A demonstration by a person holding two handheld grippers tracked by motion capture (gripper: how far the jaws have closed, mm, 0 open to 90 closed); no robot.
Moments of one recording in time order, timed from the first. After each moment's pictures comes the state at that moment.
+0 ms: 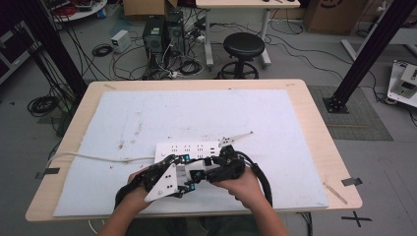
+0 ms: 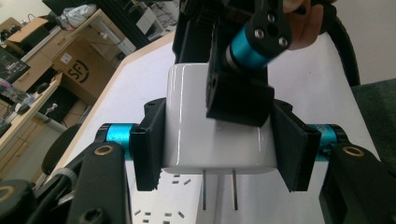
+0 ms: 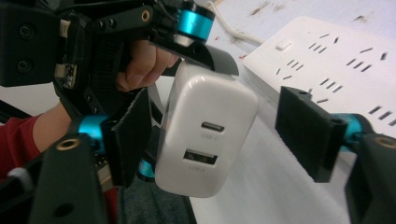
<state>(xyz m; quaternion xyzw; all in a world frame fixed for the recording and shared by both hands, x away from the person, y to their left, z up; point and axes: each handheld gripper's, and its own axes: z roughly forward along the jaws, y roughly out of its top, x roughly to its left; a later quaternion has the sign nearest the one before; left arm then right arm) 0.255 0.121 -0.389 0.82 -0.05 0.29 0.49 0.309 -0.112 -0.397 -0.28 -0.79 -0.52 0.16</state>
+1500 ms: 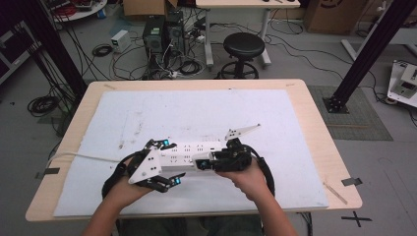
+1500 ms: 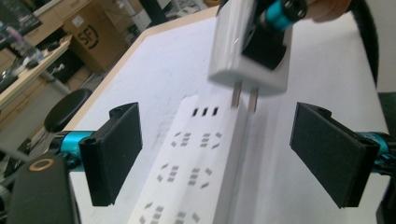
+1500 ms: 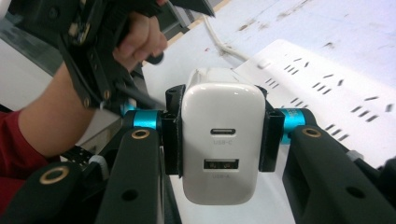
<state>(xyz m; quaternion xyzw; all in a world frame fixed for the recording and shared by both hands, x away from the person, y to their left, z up) 0.273 0.169 -0.365 0.83 0.06 0.27 0.48 0.320 -0.128 -0.373 -0.27 -0.80 -0.52 0.12</state>
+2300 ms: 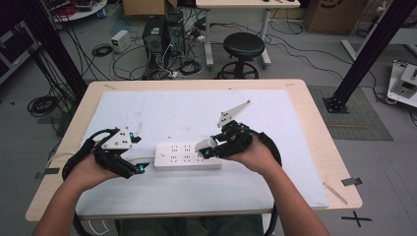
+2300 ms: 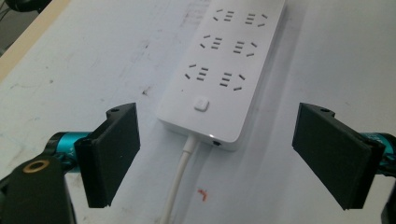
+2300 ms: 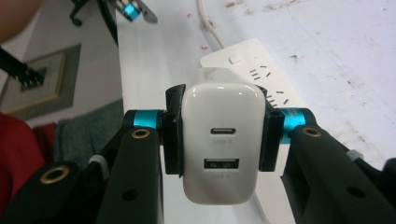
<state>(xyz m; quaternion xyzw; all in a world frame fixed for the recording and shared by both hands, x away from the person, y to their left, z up) 0.308 0.239 -0.345 0.90 0.18 0.17 0.35 0.351 -0.121 -0.322 -0.15 -0.90 -0.41 0.04</state>
